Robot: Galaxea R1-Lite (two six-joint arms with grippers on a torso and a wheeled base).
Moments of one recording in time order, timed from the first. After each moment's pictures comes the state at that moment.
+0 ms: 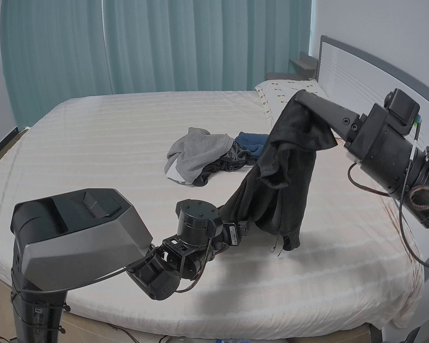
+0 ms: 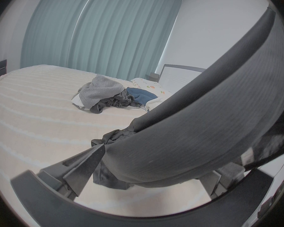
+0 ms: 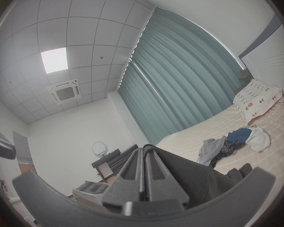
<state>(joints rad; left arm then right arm) -0.71 2.32 -0.96 -1.04 0.25 -0.42 0.71 1.48 -0.71 -1.11 0.08 0.54</state>
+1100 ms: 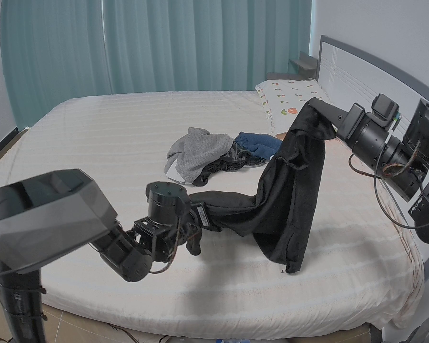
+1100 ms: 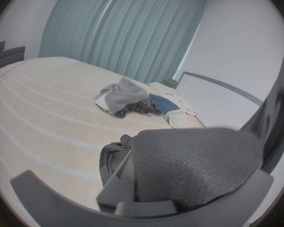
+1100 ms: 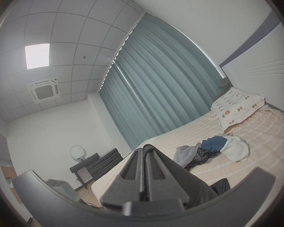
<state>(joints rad) -0.58 2.24 -0.92 -0.97 0.27 -0.53 0.47 1.63 -0.77 -1.11 0.13 0.56</state>
